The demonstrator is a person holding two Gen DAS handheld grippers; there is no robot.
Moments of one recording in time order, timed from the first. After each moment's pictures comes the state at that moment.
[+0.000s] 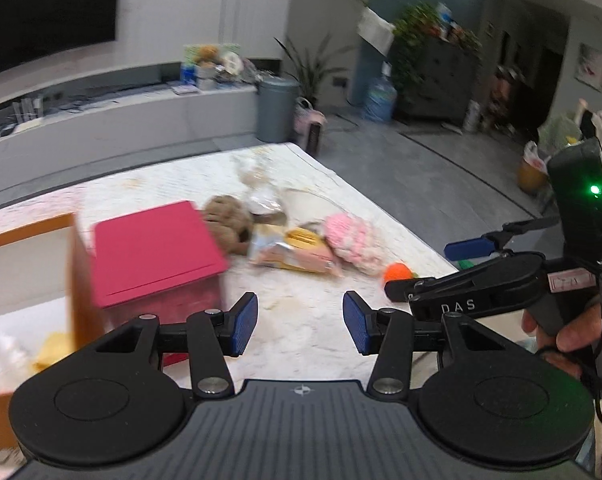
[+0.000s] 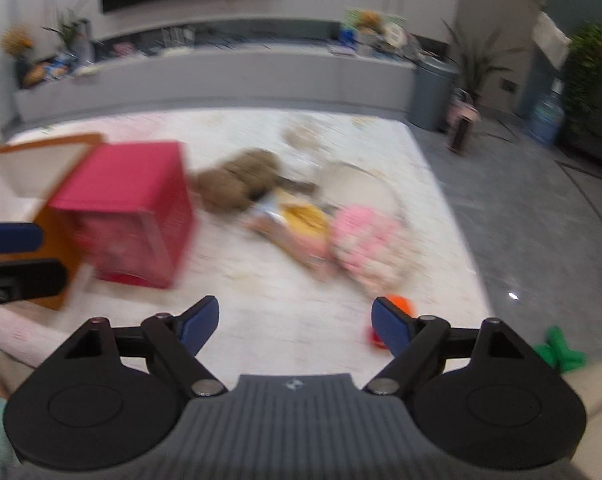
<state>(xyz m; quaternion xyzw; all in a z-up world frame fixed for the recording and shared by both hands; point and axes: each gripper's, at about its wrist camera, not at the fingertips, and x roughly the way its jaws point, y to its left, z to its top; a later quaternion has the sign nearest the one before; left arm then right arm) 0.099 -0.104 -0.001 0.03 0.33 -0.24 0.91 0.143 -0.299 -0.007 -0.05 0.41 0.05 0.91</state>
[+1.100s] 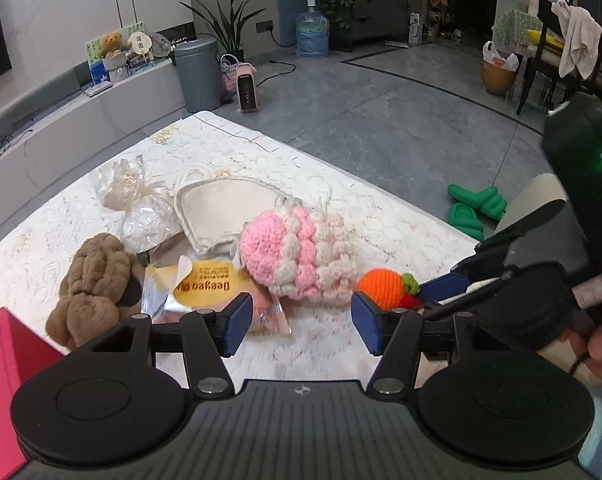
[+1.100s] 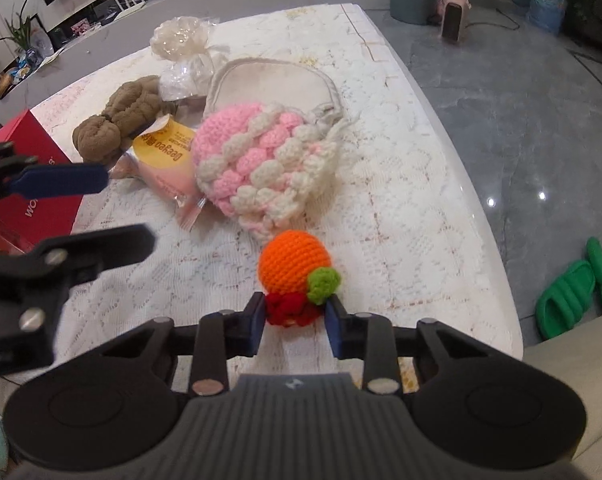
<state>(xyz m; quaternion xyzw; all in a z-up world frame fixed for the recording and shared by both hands) 0.206 -0.239 -0.064 0.16 0.37 -0.30 0.86 0.223 -0.409 -0.102 0.05 0.52 0.06 0.85</state>
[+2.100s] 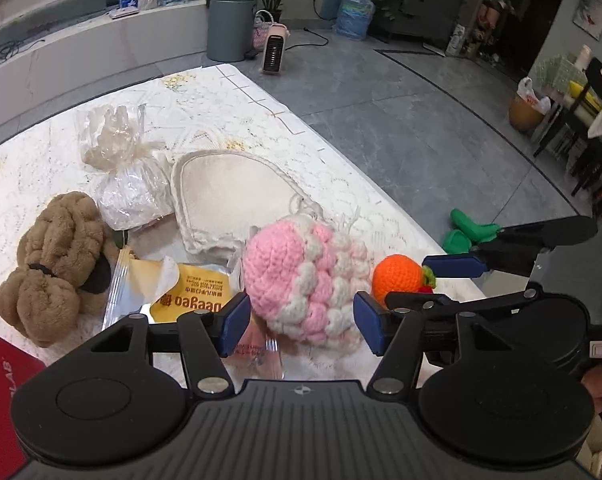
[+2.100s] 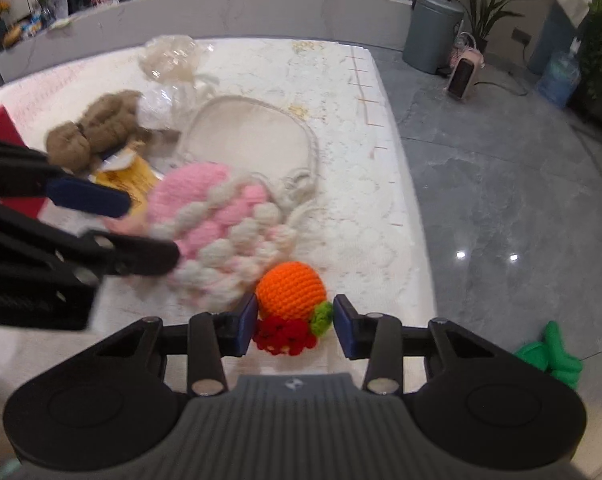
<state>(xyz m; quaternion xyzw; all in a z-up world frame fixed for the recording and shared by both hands) 0.270 -0.248 -0.078 0.05 0.45 -0.27 0.85 0.270 -0.420 -0.089 -0.07 0.49 0.06 0.86</state>
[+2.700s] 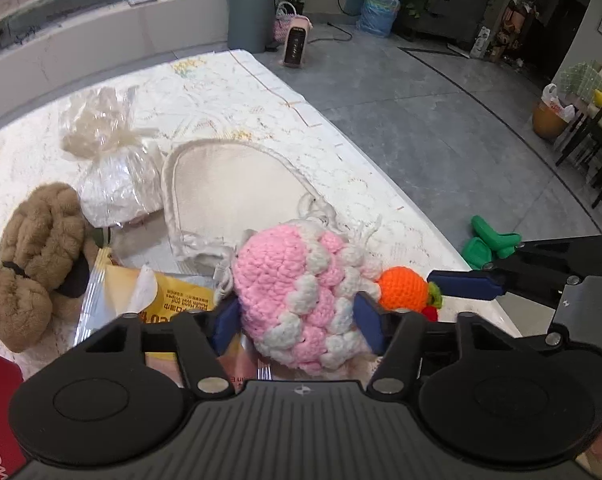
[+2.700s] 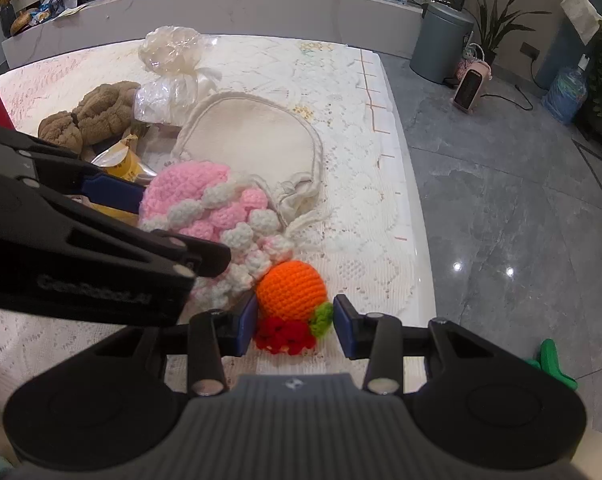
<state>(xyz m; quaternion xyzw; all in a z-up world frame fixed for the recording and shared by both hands) 0.284 -0.270 -0.101 0.04 0.46 -0.24 0.85 0.278 -0.416 -0.099 -0.09 0.49 0.08 0.87</state>
